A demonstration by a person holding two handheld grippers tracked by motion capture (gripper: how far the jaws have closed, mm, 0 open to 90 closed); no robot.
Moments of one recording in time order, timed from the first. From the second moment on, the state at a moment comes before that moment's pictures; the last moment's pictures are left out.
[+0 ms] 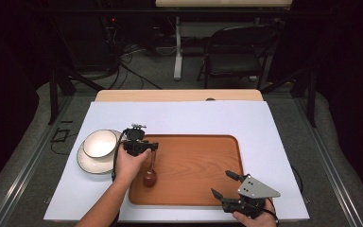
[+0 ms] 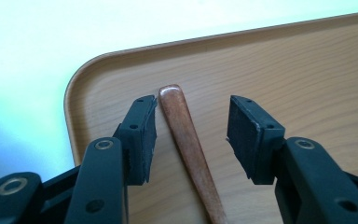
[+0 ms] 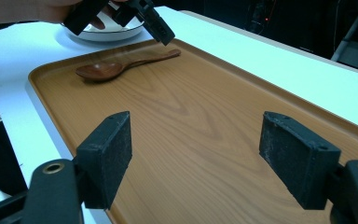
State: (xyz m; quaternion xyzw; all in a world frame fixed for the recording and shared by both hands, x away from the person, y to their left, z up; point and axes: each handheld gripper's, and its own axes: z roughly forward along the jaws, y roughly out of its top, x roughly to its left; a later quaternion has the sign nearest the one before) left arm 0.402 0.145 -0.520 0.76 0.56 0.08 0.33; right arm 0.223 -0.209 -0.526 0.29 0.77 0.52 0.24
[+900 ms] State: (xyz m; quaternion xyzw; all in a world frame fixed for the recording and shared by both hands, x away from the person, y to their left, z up) left arm 0.354 0.181 -0.453 0.76 0.51 0.14 0.37; right arm 0.223 -0.210 -0.526 0.29 0.77 0.52 0.24
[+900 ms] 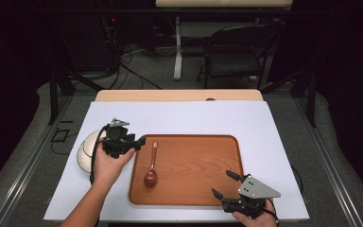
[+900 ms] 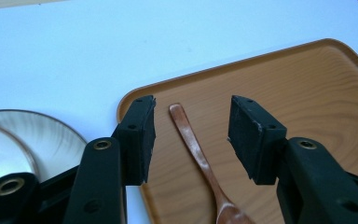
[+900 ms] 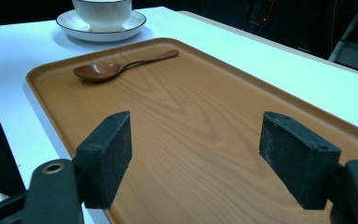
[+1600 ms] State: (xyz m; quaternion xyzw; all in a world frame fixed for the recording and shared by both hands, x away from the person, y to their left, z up) left arm 0.299 0.235 -0.478 0.74 0.53 0.17 0.39; right arm 0.223 -0.209 -0.526 0.30 0.77 0.51 0.24
